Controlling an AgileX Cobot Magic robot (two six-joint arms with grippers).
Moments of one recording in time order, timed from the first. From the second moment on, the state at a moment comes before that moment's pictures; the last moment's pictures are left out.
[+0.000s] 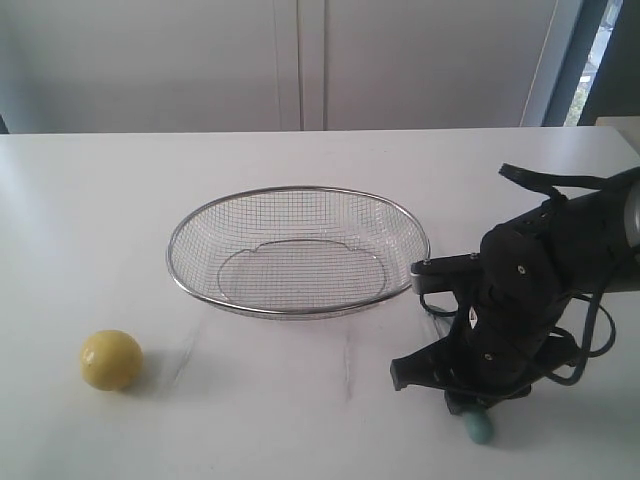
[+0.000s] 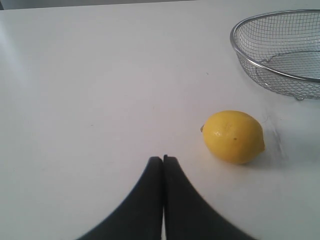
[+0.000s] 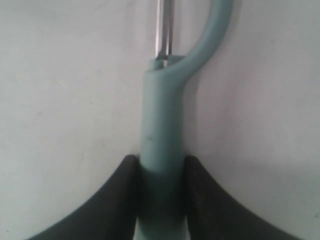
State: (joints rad) left arm -0.11 0.00 0.03 -0.15 0.39 0.13; right arm 0.51 1.73 -0.81 -0.03 0.61 0.37
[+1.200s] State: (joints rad) left arm -0.11 0.00 0.03 -0.15 0.39 0.13; right arm 0.51 1.43 -0.81 -0.03 0.75 0.34
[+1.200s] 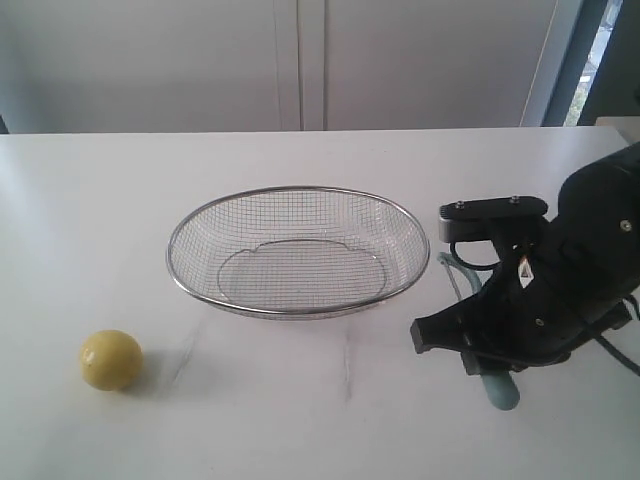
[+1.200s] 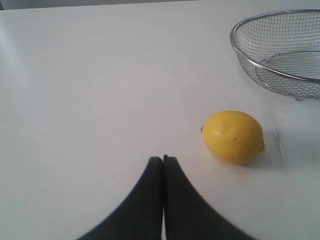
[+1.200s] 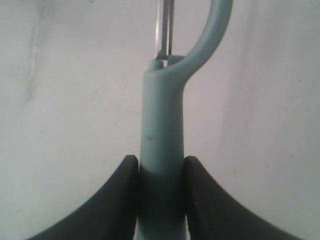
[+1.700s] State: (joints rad) left arm -0.11 0.00 0.03 -0.15 0.39 0.13; right arm 0.51 1.20 -0.81 -0.04 0.81 0.20
